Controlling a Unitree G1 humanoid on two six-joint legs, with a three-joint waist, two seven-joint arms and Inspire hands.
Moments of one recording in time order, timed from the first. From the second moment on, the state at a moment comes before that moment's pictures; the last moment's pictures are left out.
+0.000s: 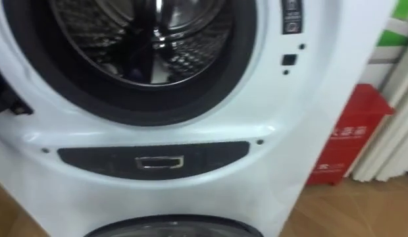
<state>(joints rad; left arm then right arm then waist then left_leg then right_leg) 0.25 0.17 0.21 1.17 -0.08 0.02 0.15 0.05 -0.20 -0.13 1.36 0.48 0.02 -0.02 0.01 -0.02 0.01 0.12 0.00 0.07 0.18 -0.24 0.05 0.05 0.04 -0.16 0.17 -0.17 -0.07</state>
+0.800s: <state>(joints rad) 0.07 0.15 0.09 1.08 -0.01 0.03 0.09 0.10 -0.21 -0.11 1.27 0.26 -0.01 -0.05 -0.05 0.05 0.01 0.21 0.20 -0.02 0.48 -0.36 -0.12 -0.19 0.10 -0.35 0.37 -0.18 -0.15</state>
